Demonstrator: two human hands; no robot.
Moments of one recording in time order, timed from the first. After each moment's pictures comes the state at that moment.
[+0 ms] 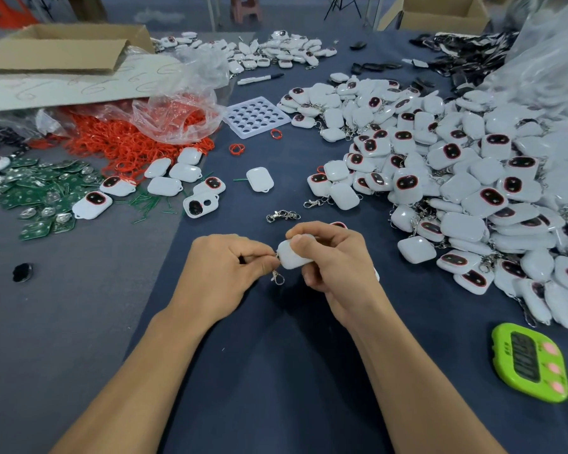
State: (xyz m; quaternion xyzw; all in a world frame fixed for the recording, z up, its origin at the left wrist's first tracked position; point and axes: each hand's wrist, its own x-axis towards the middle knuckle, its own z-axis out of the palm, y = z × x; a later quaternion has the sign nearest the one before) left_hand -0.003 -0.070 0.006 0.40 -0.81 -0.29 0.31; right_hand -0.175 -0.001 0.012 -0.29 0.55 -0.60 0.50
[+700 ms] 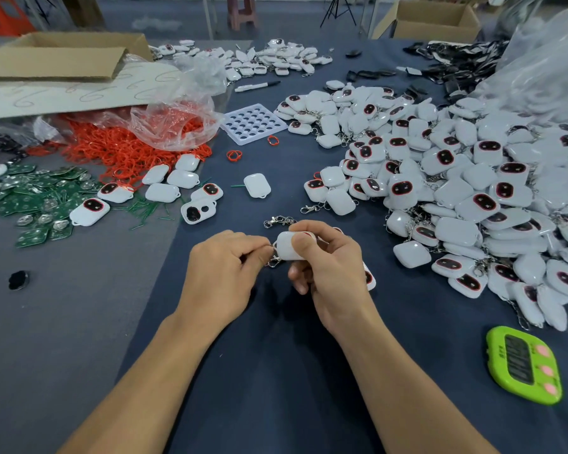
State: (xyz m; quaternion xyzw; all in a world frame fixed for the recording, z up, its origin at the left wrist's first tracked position) left_hand -0.014 -0.068 0.006 0.42 -0.81 -0.20 0.36; right_hand -0.163 -0.004 0.007 -0.26 0.51 -0.67 0.48
